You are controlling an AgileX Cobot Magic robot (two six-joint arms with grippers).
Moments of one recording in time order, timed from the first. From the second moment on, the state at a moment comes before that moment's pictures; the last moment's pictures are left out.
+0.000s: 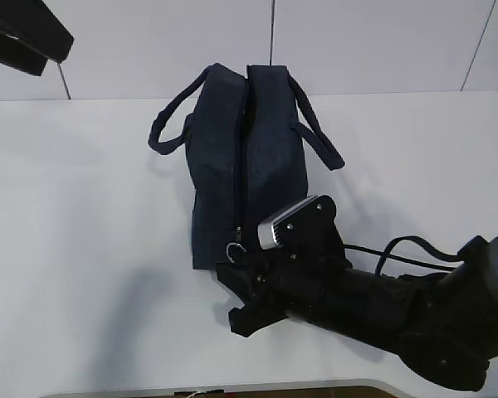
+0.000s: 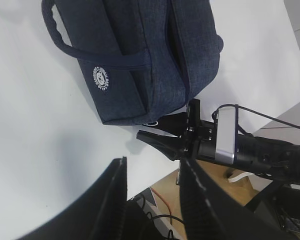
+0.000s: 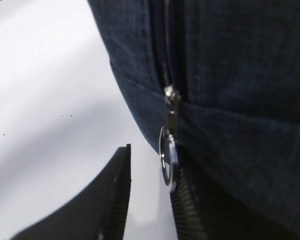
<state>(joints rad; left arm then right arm) -0.23 1.45 -1.49 -0.58 1.24 0.09 0.61 1.99 -0.64 -0.27 -0.90 0.24</state>
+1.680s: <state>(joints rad) -0.33 1.45 -1.47 -0.44 1.25 0.09 0.61 1.95 -0.64 -0.28 -0.87 0.32</state>
